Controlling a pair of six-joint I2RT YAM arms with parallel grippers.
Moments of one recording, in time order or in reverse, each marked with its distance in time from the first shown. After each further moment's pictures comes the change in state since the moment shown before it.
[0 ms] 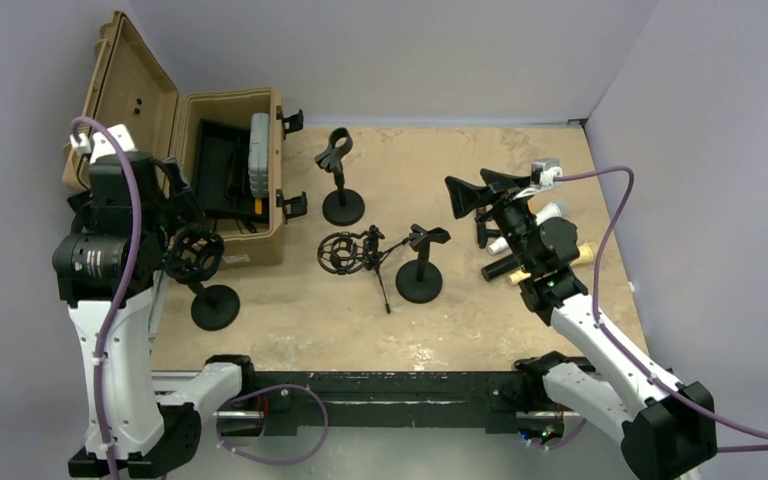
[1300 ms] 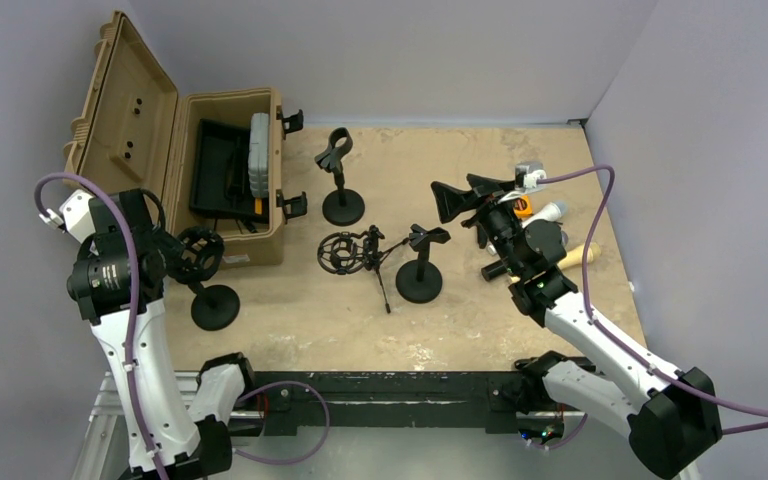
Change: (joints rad) left arm 0.327 -0.138 -0.293 -0.048 0.058 -0.323; right arm 0.122 0.034 0.000 0.016 0.101 -0.009
